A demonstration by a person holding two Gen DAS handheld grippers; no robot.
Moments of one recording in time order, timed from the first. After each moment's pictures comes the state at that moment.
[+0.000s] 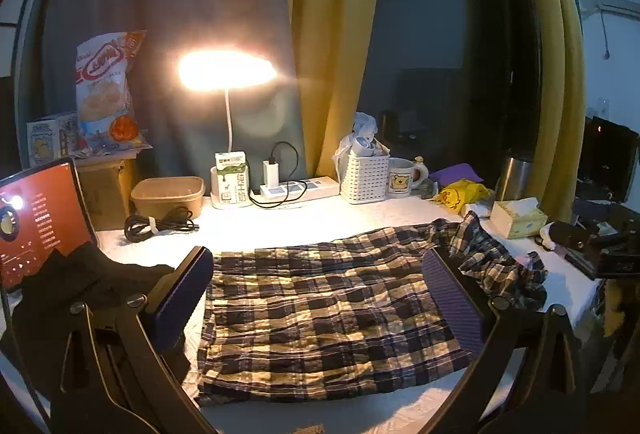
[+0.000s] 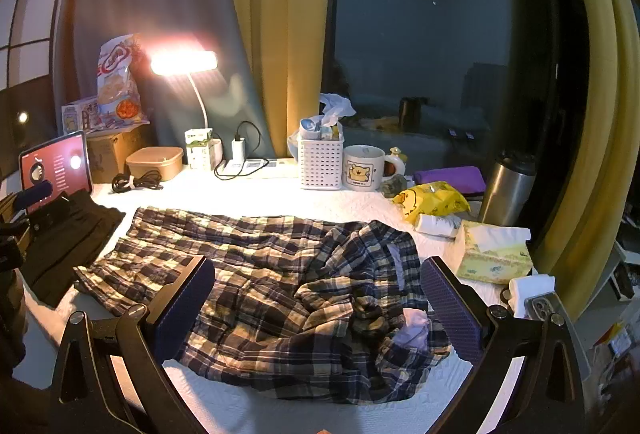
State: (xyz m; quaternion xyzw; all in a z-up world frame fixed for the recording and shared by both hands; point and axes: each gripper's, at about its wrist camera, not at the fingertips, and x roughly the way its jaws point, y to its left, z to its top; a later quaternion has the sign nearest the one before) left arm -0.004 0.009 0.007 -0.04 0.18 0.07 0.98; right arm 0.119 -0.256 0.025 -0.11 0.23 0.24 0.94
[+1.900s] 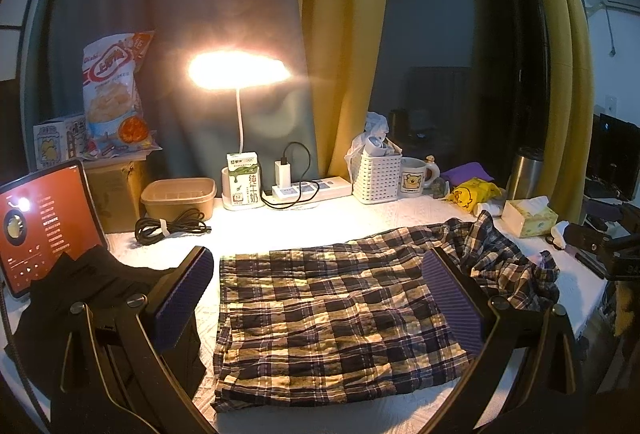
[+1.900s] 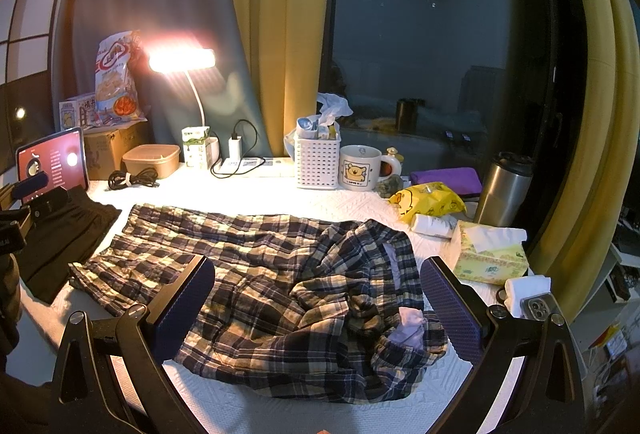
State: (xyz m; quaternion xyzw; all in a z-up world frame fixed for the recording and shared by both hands) left arm -0.003 0.017 0.004 -0.04 0.18 0.09 0.98; right arm 0.116 -0.256 0.027 -0.11 0.22 0.23 0.94
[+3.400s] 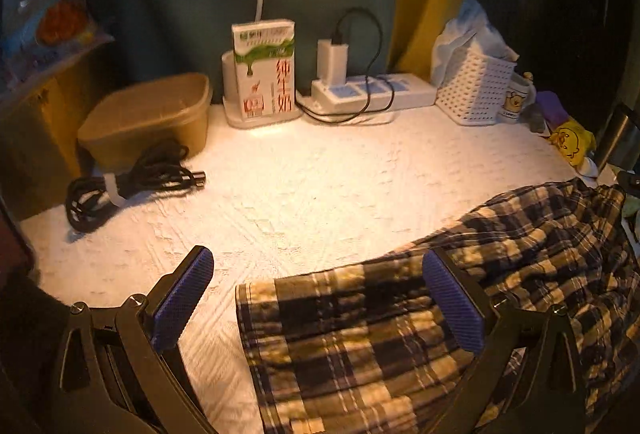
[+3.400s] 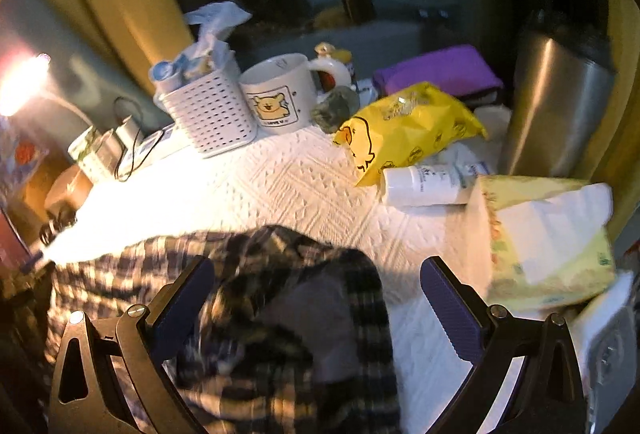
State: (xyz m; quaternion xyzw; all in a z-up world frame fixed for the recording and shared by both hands) left arm 0.198 0.148 -0.090 -0.07 0.39 0.08 0.91; right arm 0.374 -0.282 -0.046 0.01 0.43 0.18 0.88
